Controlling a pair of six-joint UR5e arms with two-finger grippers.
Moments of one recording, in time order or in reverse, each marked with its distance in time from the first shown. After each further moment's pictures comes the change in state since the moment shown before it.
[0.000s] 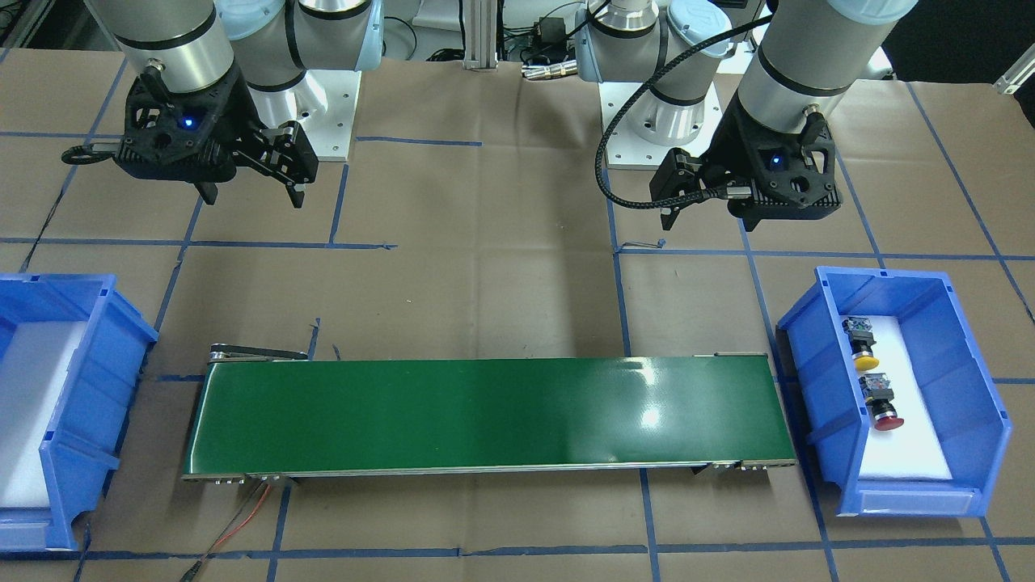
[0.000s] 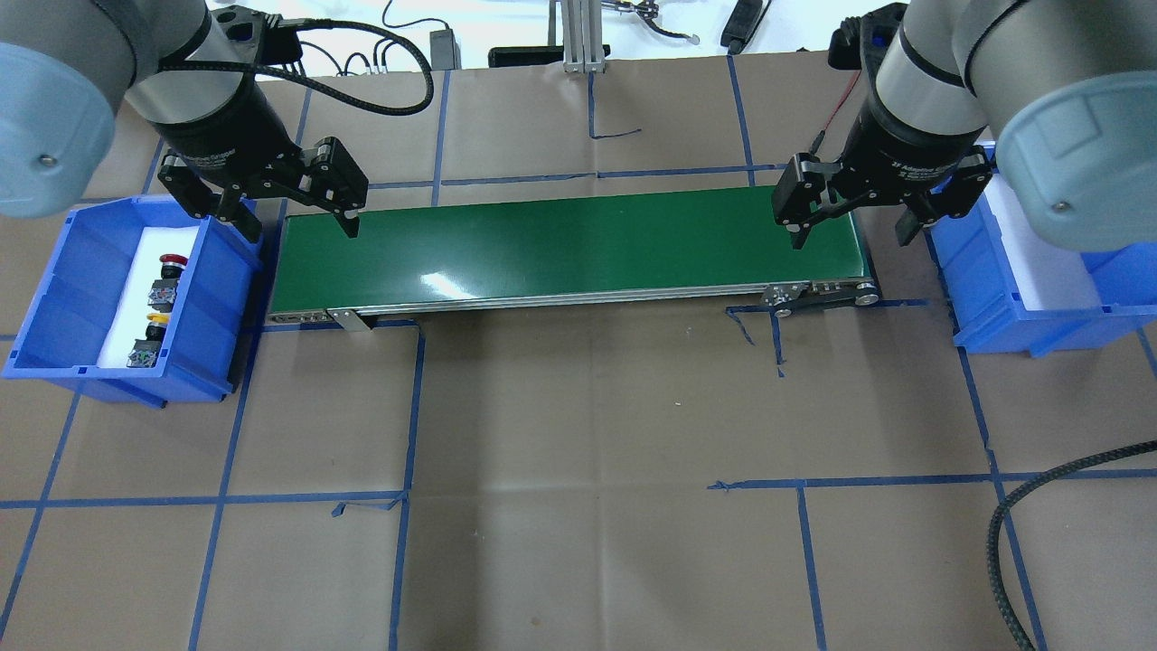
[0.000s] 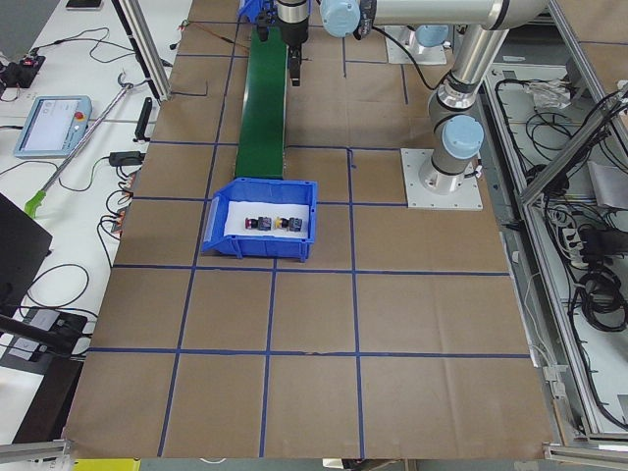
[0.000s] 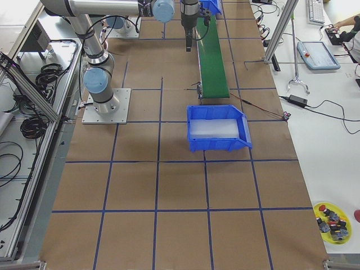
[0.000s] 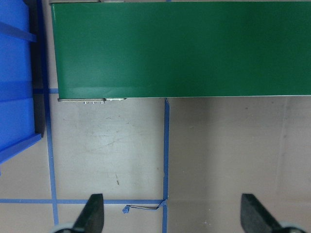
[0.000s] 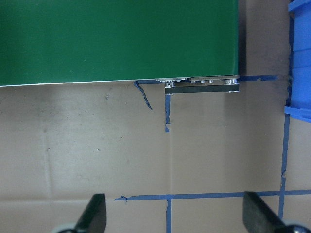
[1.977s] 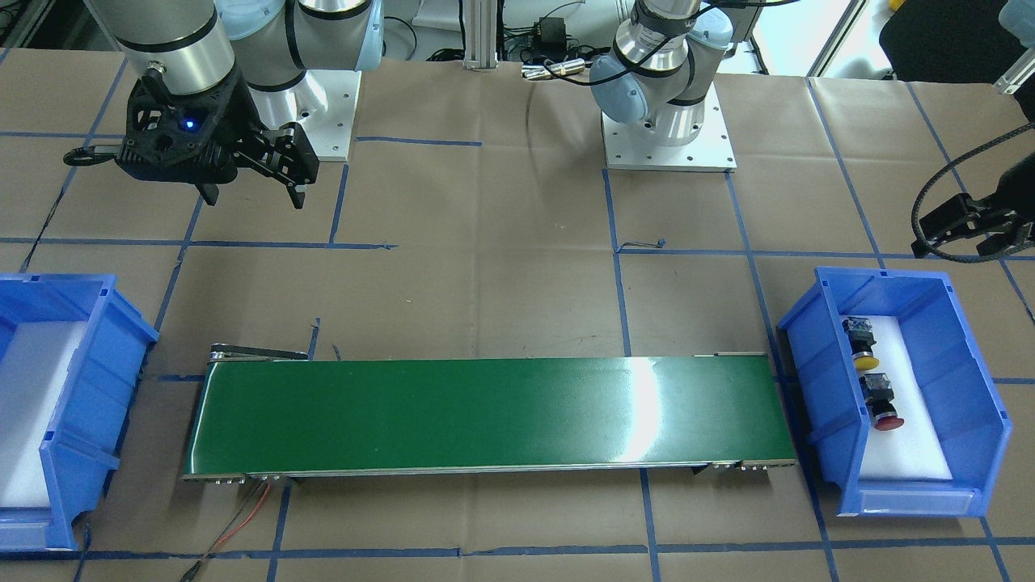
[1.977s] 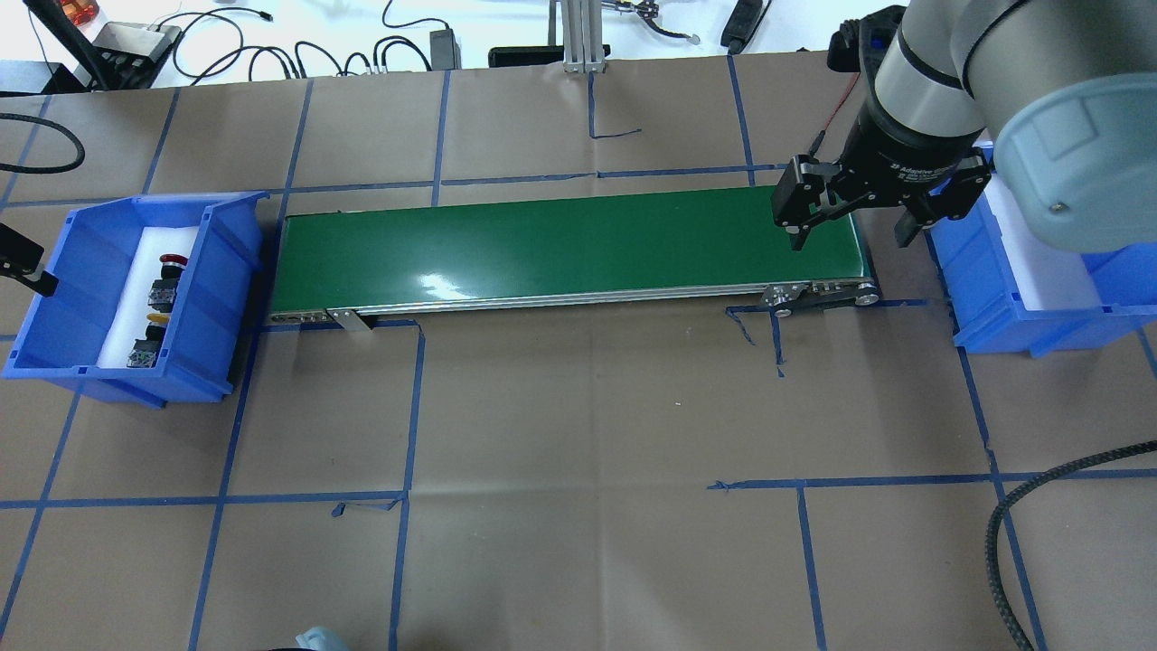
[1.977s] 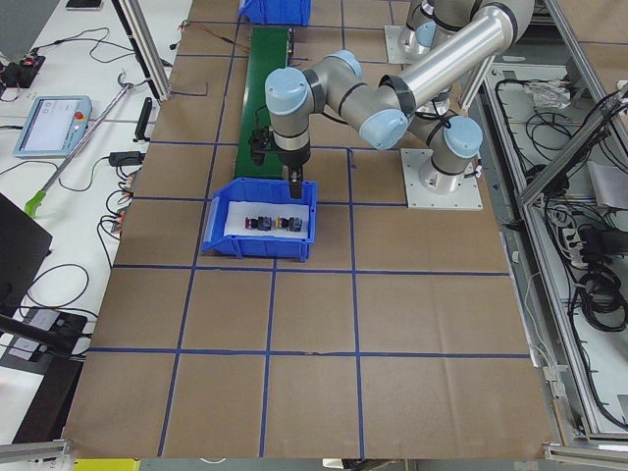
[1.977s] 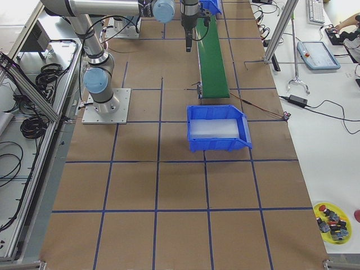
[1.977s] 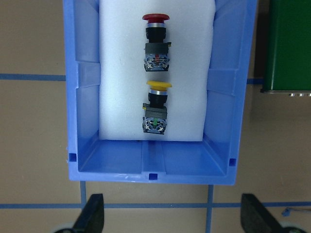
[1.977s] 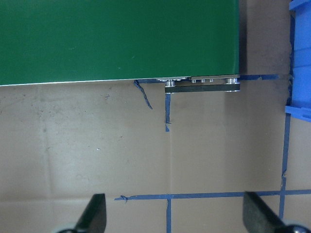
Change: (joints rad) left arm 0.648 -0.091 -0.093 0.161 0.006 0.638; right arm 0.000 0.002 0.002 -0.001 0.001 0.000
